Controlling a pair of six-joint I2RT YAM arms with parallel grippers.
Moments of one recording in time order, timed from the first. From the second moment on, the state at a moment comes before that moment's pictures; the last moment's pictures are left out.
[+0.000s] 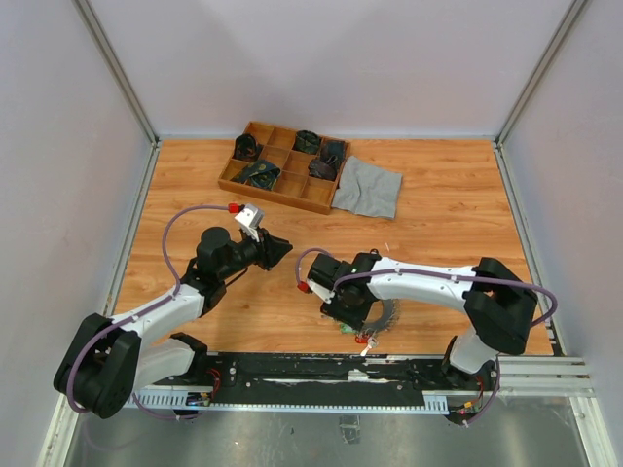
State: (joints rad) left arm -0.43 1.11 0.35 0.56 0.41 -0.29; right arm 1.09 1.58 1.02 -0.85 0.03 -0.06
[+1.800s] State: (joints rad) left arm -0.43 1.11 0.35 0.56 0.41 -0.29; right arm 1.00 1.16 0.65 -0.63 -0.50 -1.08
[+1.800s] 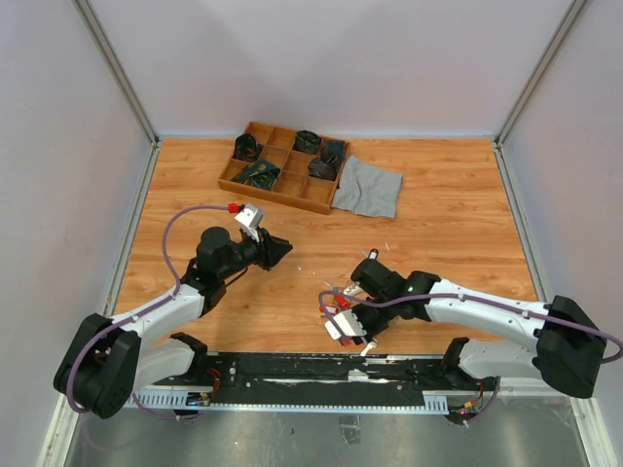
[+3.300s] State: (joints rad) left arm -0.43 1.11 0.35 0.56 0.41 -0.29; right arm 0.94 1.38 0.74 -0.61 -0.50 -0.97
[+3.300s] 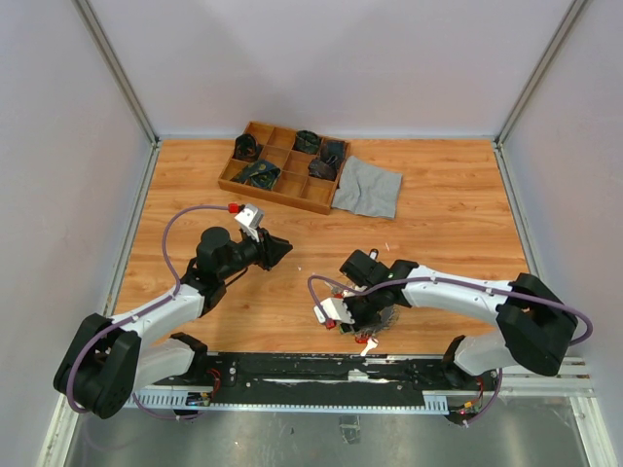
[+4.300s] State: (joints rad) left arm -0.43 1.11 0.35 0.56 0.41 -0.29; right arm 0.94 1.42 0.75 -0.63 -0.51 -0.96
